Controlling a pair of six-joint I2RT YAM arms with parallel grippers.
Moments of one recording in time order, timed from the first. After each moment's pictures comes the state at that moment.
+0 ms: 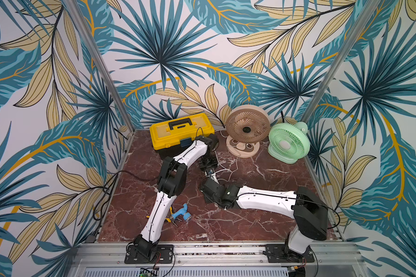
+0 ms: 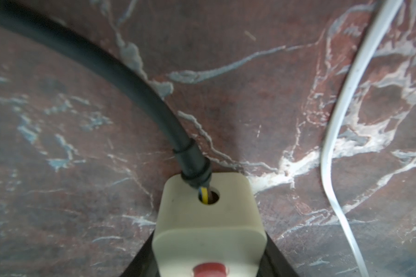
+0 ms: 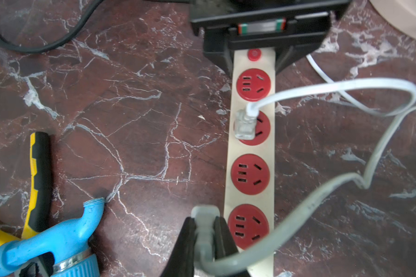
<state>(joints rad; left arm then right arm) -0.49 2.45 2.16 -1.19 0.15 -0.77 1.09 1.75 1.21 -0.46 0.47 0.67</state>
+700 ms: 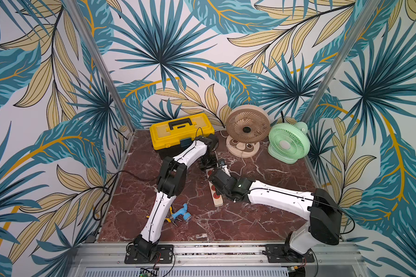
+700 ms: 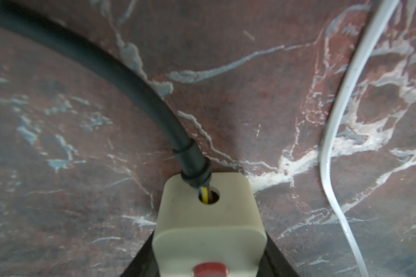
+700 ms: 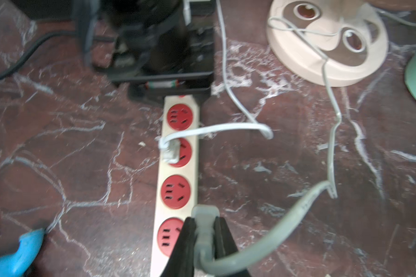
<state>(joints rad) -0.49 2.44 2.12 -1.16 0.16 -0.77 0.95 1.60 1.17 -0.55 0.55 0.60</state>
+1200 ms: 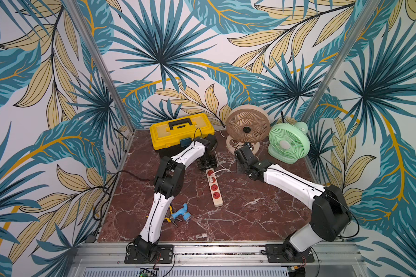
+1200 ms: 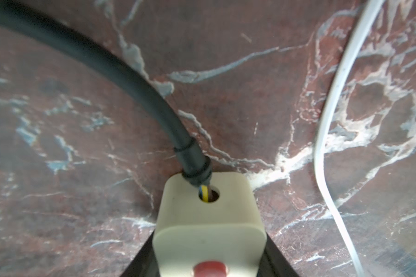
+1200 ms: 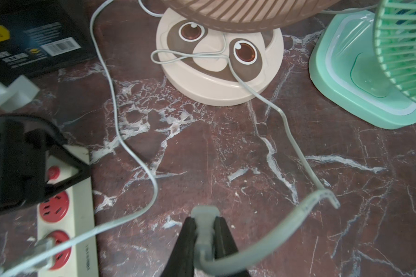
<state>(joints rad) -0.48 2.38 2.01 -1.07 0.17 -0.77 0.55 1.63 1.21 -0.54 0.45 0.49</state>
